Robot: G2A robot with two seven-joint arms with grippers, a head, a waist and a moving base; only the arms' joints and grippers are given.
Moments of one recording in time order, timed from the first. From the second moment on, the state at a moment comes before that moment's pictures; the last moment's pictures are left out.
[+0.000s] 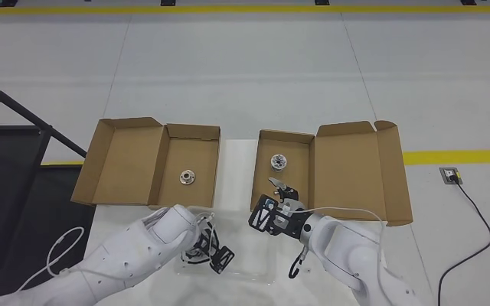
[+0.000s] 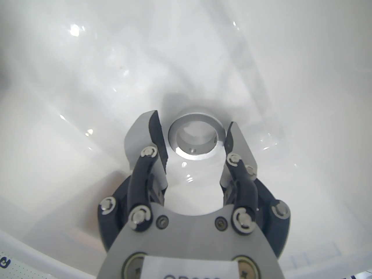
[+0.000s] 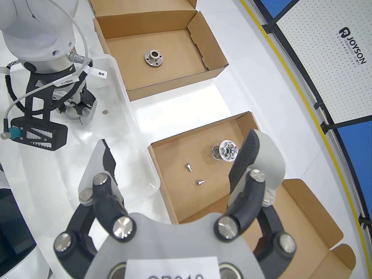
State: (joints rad) left arm 0.36 -0.95 -0.17 -1.32 2.03 -1.01 0.03; right arm -1.00 -1.21 1.07 -1.93 -1.49 -0.50 0.62
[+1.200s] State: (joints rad) left arm 0.58 -0.51 -0.80 -1.72 1.81 -1.00 -0.10; right arm -1.00 -1.21 1.07 -1.93 -1.49 -0.50 0.62
